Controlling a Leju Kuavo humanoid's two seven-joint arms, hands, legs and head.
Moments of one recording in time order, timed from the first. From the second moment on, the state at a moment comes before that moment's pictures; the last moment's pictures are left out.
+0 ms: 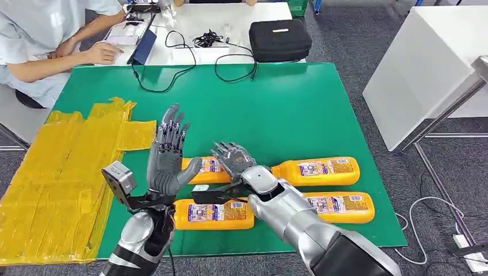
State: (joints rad) left arm -0.18 -0.16 -0.42 -1.46 0.15 0.08 -0.52; right arm -0.77 0.28 0.83 -0.38 1.08 -0.14 -0.03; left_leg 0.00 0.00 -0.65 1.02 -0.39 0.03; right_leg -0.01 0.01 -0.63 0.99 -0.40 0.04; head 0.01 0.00
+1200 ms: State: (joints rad) left arm -0.20 -0.16 -0.44 -1.44 0.19 0.05 -0.53; right arm -0.77 0.28 0.75 -0.35 0.91 0.06 -0.10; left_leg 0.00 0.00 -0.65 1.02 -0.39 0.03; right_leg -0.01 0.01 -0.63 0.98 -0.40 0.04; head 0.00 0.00
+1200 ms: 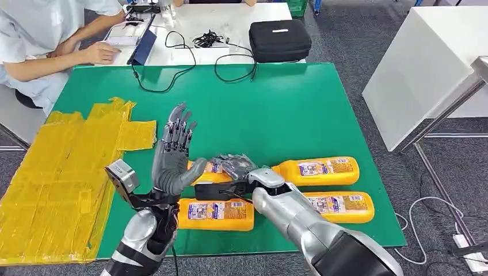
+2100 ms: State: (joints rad) left arm -0.21 -0.17 -0.44 -1.42 0.18 0.07 -0.52; right arm -0.76 0.28 0.82 -0.34 1.01 -0.19 0.08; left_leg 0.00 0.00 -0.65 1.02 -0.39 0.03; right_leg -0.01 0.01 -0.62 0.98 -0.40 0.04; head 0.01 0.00
